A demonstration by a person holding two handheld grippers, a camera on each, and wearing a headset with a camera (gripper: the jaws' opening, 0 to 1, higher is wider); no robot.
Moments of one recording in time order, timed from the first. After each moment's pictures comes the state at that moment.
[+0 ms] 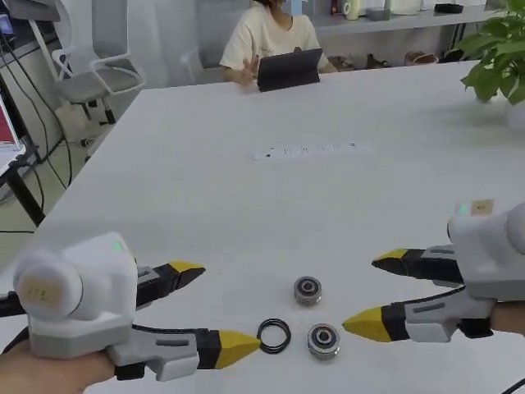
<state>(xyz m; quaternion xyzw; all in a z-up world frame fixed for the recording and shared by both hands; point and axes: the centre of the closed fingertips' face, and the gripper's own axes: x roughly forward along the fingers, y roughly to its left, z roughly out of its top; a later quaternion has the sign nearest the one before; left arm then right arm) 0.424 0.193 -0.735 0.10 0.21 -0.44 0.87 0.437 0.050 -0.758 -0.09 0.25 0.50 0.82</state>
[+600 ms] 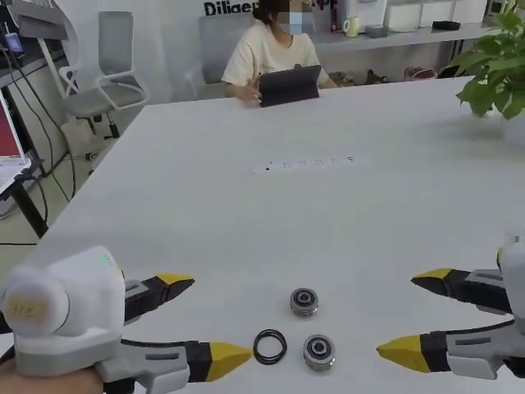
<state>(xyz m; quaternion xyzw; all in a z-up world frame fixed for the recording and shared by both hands) 0.417 0.197 -0.730 0.10 0.21 -0.42 0.88 0.420 0.009 -0.755 -0.09 0.24 0.46 0.85</state>
